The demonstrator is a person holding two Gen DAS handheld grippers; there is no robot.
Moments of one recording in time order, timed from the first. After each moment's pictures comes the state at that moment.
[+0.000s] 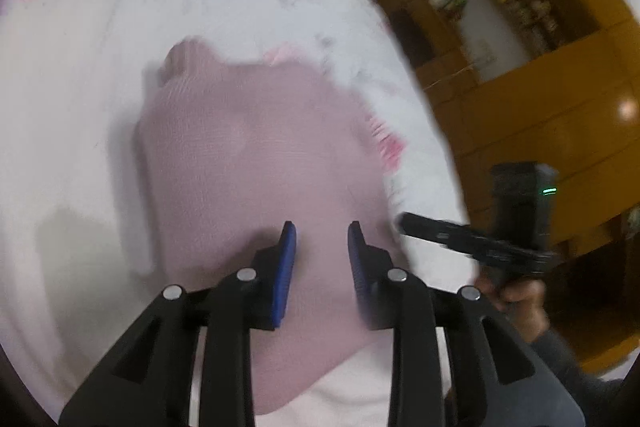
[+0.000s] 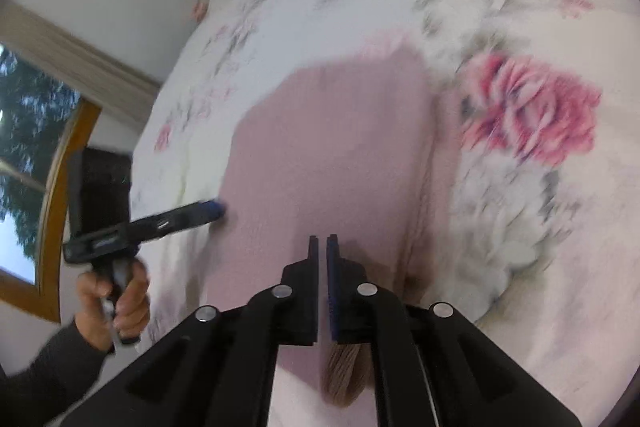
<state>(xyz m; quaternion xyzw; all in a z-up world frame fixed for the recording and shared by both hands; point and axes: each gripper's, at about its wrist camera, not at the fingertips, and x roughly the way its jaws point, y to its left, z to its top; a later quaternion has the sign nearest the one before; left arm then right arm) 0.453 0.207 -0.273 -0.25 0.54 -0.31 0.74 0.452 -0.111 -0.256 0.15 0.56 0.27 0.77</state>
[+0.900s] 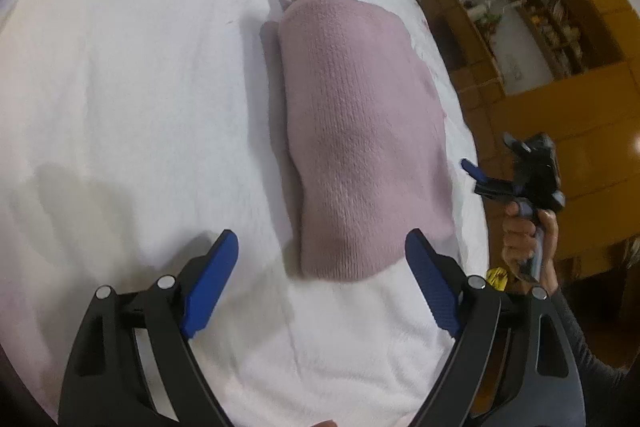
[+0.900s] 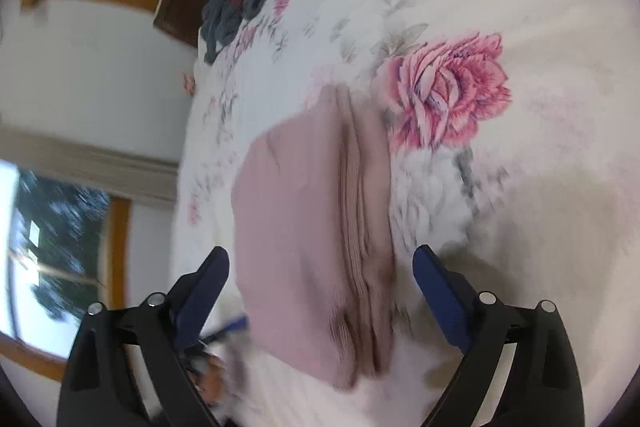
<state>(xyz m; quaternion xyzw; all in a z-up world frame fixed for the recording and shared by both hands) 0.374 0.297 -0.316 -0.33 0.53 -0.29 0.72 0.485 -0.208 -0.274 0.38 0.54 0.24 0.71</state>
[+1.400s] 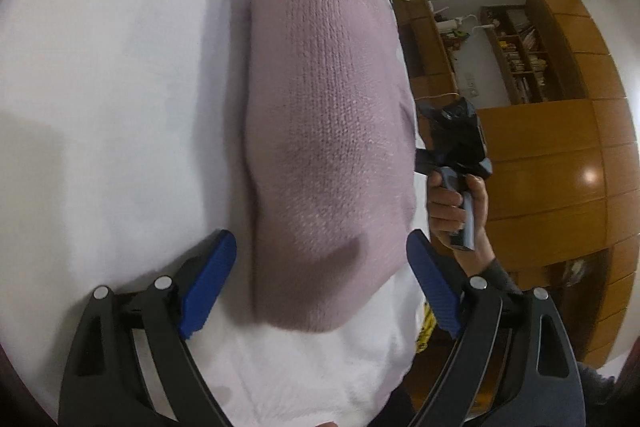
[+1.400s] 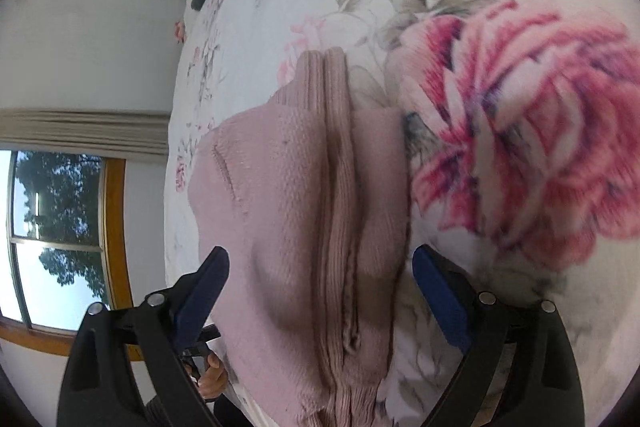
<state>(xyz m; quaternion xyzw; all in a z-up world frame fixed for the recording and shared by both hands) 0.393 0.264 -0.348 -0.40 0.53 -0.36 0.66 0.574 -0.138 -0.337 0.31 0.62 0.28 0.66</state>
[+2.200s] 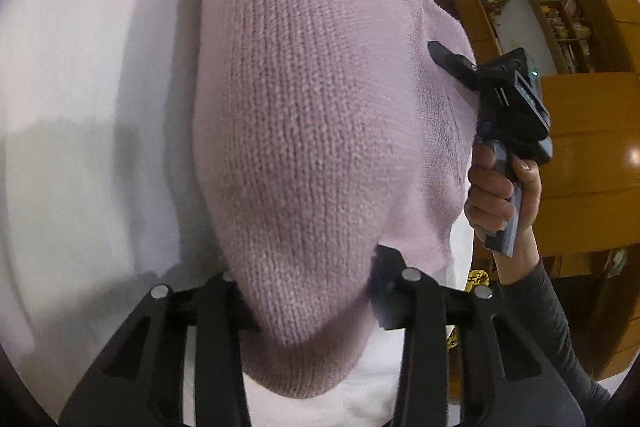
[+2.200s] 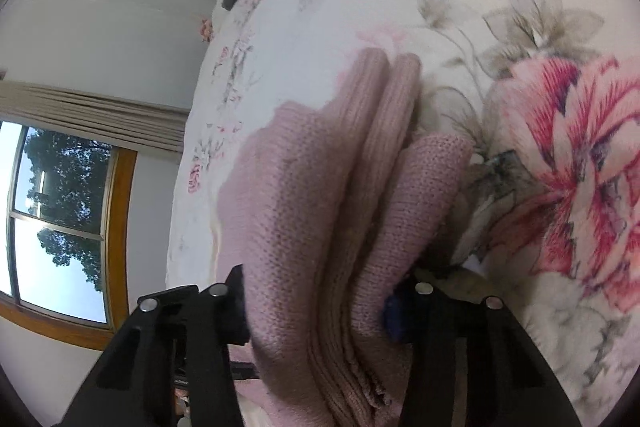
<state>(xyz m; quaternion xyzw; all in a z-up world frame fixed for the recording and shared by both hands) 0.395 0.204 -0.315 -0.32 0.60 -0.31 0.67 0.569 -0.101 -0.306 0.29 0.57 0.31 0.70</state>
